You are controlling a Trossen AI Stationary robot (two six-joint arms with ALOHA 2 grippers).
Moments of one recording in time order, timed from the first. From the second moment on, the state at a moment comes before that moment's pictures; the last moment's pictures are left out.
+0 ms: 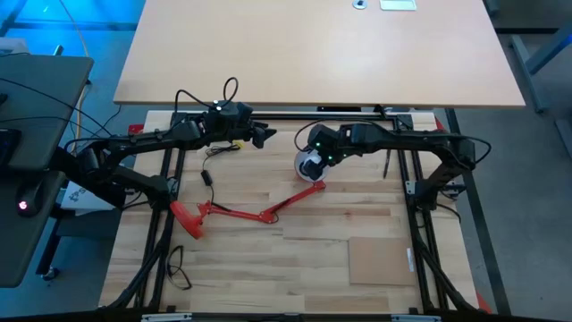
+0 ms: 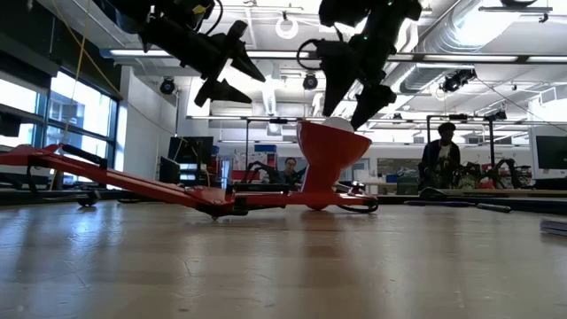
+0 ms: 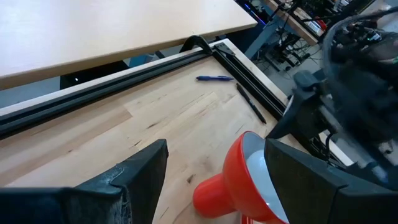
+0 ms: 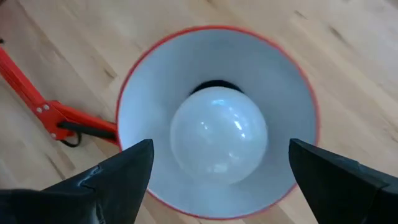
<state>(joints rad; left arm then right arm) 0.48 1.33 0.90 0.02 0.07 -0.52 -0.22 1.63 1.34 -0.82 0.05 0.51</state>
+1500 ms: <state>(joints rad) 0.48 1.33 0.90 0.02 0.06 -0.60 -0.18 1.71 1.34 -0.77 0.15 -0.95</state>
